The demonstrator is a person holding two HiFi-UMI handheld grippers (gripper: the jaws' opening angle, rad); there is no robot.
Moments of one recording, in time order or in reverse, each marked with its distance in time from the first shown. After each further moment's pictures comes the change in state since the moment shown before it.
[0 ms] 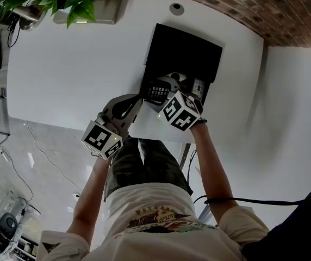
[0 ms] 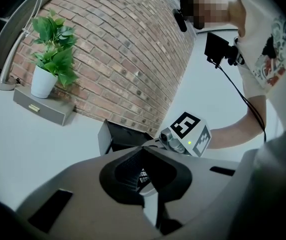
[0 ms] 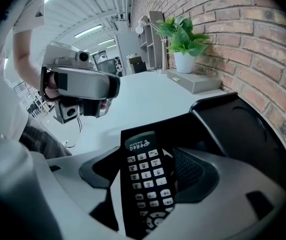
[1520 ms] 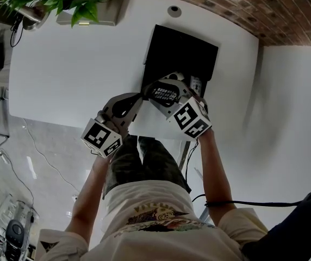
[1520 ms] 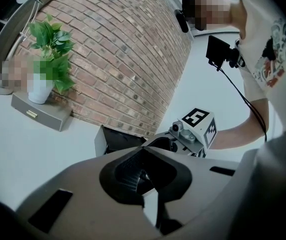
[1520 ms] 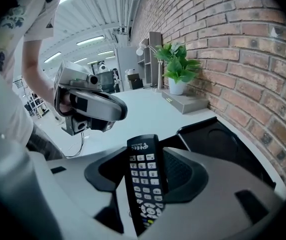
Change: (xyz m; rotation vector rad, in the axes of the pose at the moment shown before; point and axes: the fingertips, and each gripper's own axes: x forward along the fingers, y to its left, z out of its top) left arm -0.008 -0.010 0.014 0.006 -0.026 -0.031; right arm -0.054 0.002 0.030 -0.007 -0.155 -0.082
